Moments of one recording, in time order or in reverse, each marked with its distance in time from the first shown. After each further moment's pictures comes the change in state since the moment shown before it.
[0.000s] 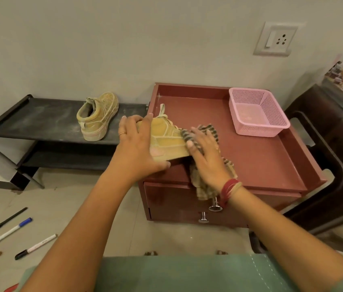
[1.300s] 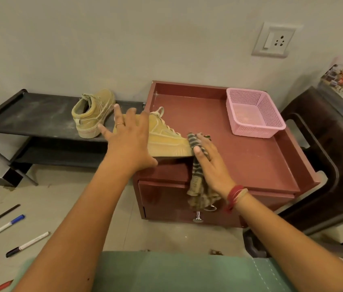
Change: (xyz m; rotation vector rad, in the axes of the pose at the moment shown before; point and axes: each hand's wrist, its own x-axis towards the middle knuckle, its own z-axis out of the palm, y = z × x) left_hand 0.017 0.008 -0.004 0.241 -0.132 -0.126; right_hand -0.013 0.017 -0.012 0.111 -0.036 0.046
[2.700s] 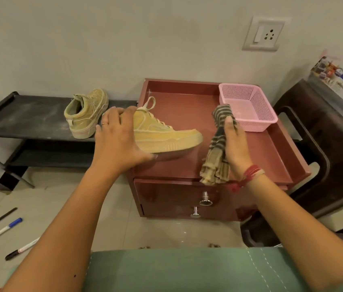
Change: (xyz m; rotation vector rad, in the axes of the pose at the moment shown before) left_hand -0.007 -0.013 0.011 -0.182 0.318 0.080; right_hand 0.020 -0.008 -0.045 0.336 0.341 0.221
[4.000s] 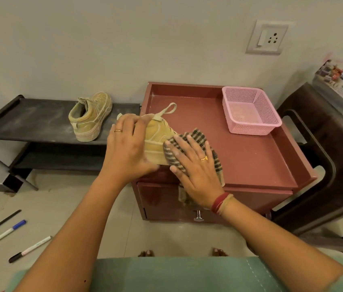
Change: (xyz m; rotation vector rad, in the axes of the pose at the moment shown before) left_hand -0.007 -0.002 0.014 -0.049 0.166 0.225; right_hand -0.055 0.027 0.043 -0.891 -0.317 -0.723
